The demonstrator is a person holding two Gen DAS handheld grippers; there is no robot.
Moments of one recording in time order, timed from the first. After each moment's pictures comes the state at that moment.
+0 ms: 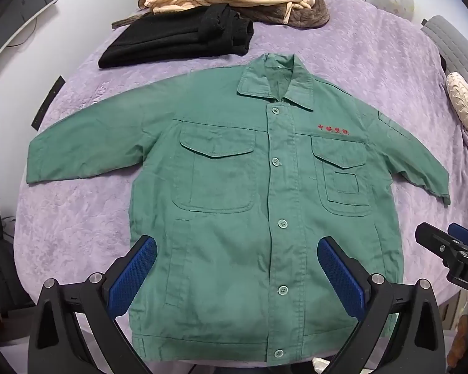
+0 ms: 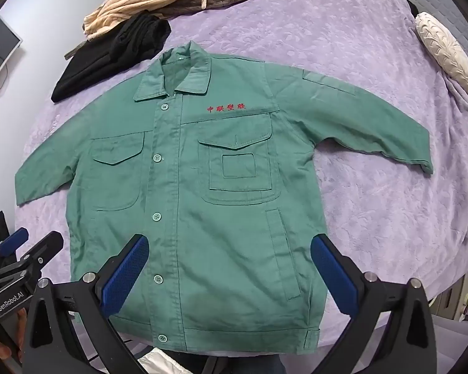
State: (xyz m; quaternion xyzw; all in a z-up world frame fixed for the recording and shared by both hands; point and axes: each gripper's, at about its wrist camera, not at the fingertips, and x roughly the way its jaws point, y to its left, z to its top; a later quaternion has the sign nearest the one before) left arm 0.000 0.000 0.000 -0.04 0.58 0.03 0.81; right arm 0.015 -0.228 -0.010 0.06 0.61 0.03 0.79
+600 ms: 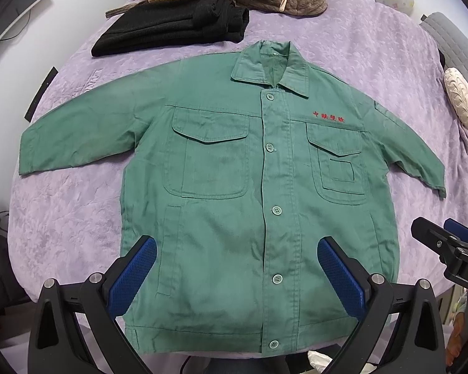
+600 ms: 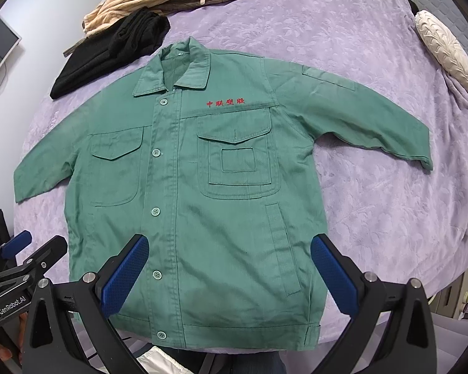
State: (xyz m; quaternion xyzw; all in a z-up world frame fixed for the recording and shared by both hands) left arm 0.000 0.001 -0.005 -0.05 0.60 0.02 0.80; right arm 0.012 -0.225 -0.014 0.06 0.61 0.03 0.79
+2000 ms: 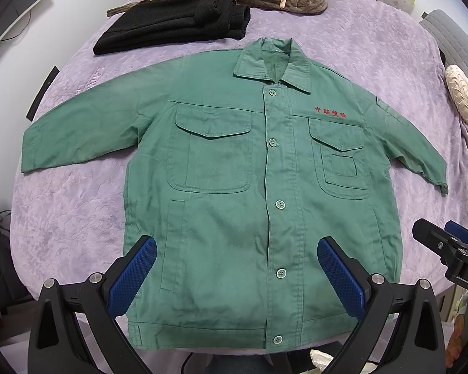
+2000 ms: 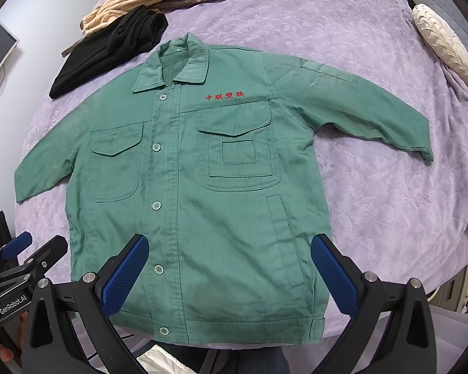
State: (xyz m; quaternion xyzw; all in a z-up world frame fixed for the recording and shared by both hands) left arm -0.008 0.001 -0.005 -0.05 0.59 0.02 0.81; right arm 0.002 -0.226 -0.017 0.07 0.61 0.03 0.79
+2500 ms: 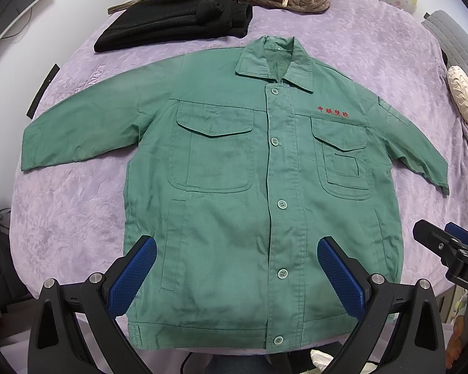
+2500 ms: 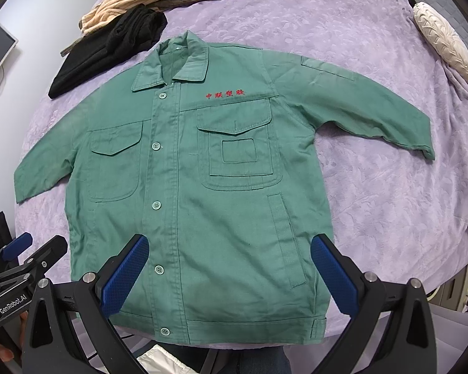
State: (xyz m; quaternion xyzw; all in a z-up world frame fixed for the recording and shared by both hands) left arm -0.008 0.004 -0.010 -0.04 0.61 0.02 0.79; right arm 0.001 -0.226 -0.019 0.07 0.61 0.03 0.79
